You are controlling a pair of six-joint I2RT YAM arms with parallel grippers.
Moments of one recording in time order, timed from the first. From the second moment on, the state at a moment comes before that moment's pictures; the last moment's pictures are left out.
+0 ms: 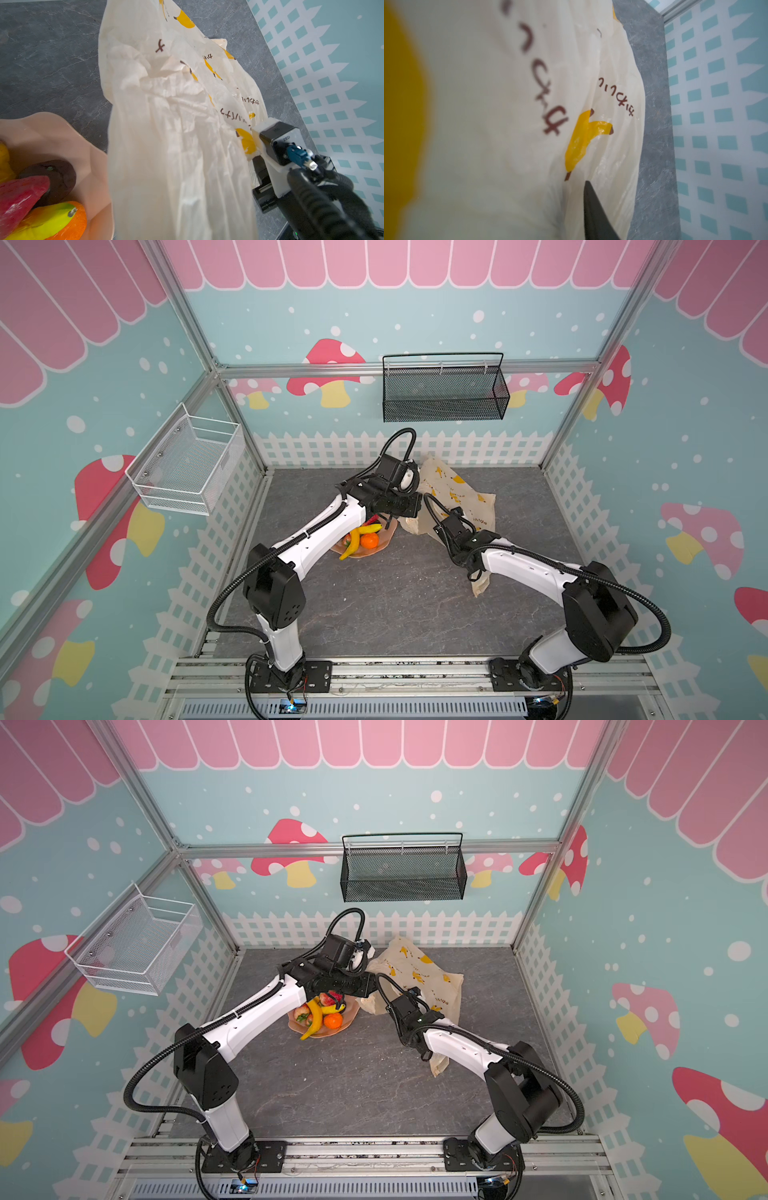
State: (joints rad) left arm -0.62 1.82 1.72 -0.71 0.24 -0.34; right arm 0.65 1.55 1.01 -0.63 0.73 0.26
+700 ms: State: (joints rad) left arm -0.55 2.12 2.20 -0.91 0.20 -0.15; right arm 0.64 1.41 1.36 -0.91 0.32 0.39
